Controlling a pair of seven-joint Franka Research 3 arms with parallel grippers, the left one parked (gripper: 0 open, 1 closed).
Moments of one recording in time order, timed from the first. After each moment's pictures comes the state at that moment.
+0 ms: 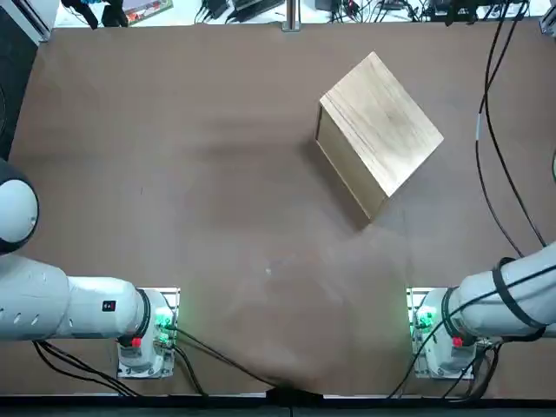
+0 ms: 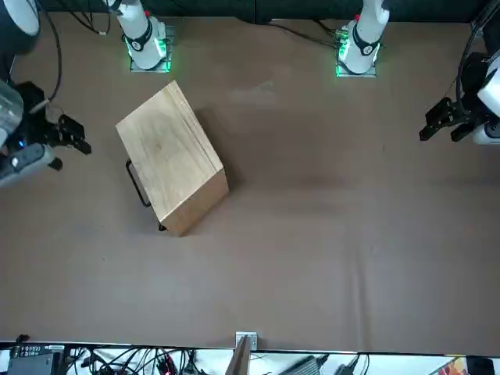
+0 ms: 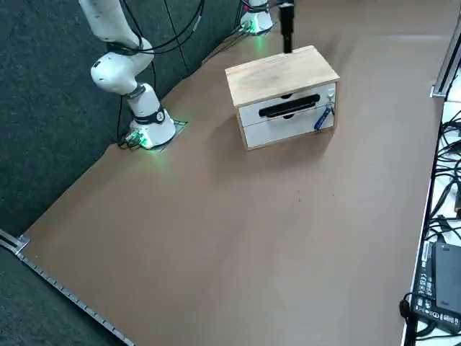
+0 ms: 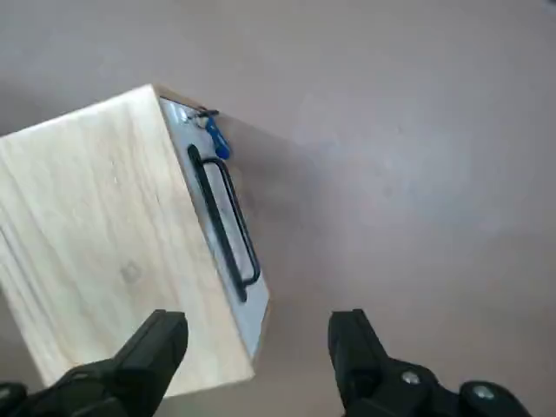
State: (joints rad) arm -0.04 0.18 0.09 -1.44 0.05 1.58 -0.34
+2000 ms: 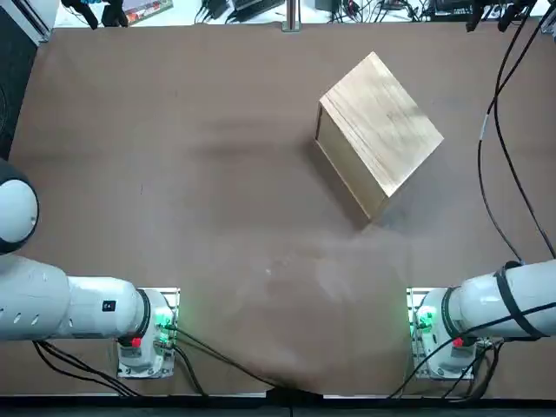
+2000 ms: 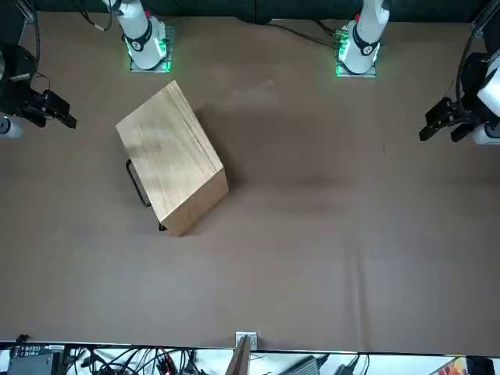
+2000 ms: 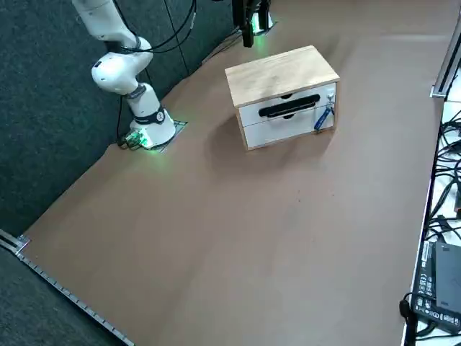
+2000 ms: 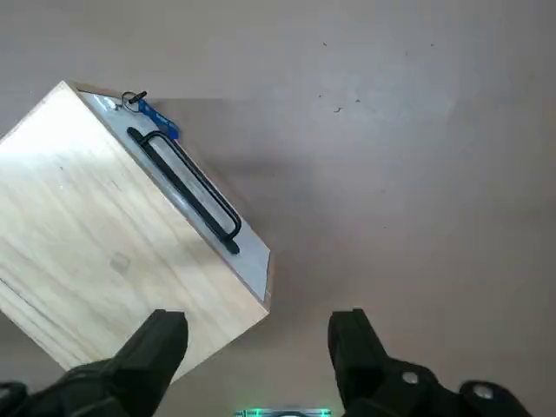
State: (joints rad) arm 0.02 0.02 -0.02 -1.56 0.01 1.50 0.03
